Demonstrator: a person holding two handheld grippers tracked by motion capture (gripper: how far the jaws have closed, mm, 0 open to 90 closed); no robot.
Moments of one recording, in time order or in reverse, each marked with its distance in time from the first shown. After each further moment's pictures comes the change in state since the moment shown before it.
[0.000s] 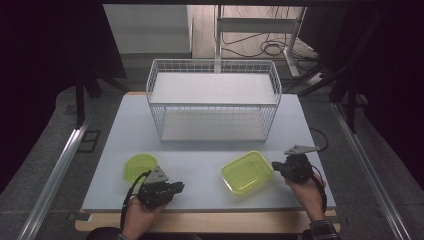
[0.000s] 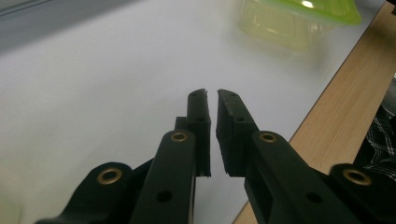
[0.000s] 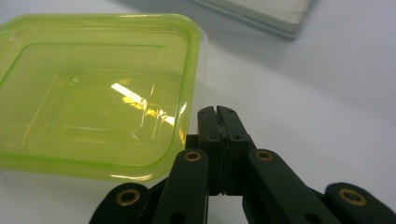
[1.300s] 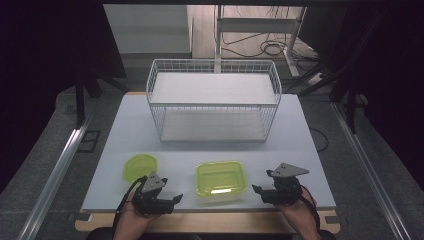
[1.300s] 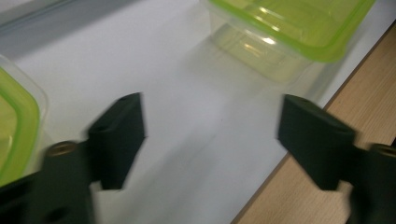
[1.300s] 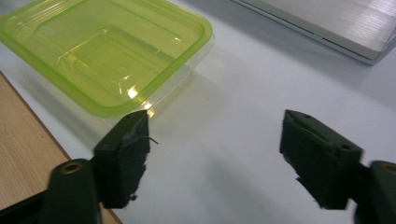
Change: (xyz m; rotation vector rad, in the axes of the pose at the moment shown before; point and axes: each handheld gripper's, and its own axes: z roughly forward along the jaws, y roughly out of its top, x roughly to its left) left arm -0.006 -0.014 -0.008 0.033 0.127 0.065; right arm 0.065 -0.020 -0.012 -0.088 0.038 -0.140
